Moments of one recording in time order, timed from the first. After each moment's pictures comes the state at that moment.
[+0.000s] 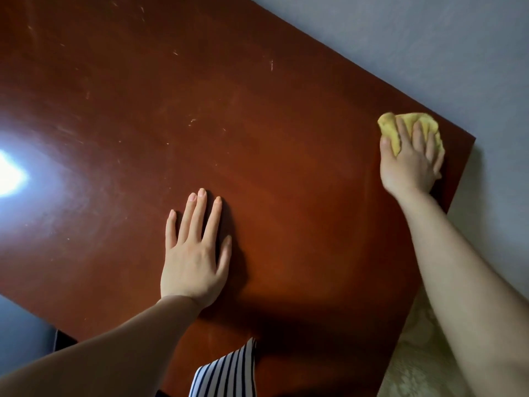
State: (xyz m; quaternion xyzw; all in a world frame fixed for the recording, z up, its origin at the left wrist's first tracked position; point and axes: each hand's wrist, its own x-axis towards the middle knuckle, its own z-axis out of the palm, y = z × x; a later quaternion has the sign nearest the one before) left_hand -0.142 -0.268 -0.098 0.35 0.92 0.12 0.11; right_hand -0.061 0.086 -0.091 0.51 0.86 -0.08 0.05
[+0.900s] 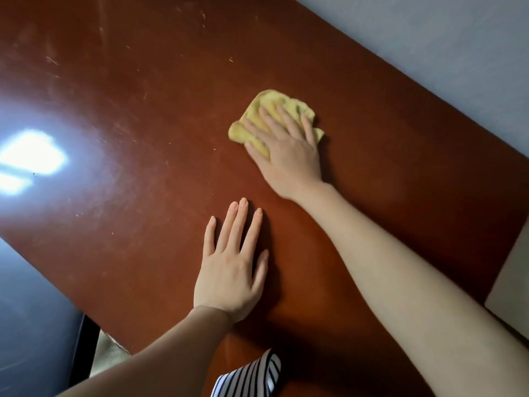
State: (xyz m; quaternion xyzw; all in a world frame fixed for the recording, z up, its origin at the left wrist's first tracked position) left_hand -0.145 -0.271 -0.101 0.35 0.92 0.12 0.11; right_hand -0.226 -0.084 -0.097 0.10 0.99 -0.11 0.02
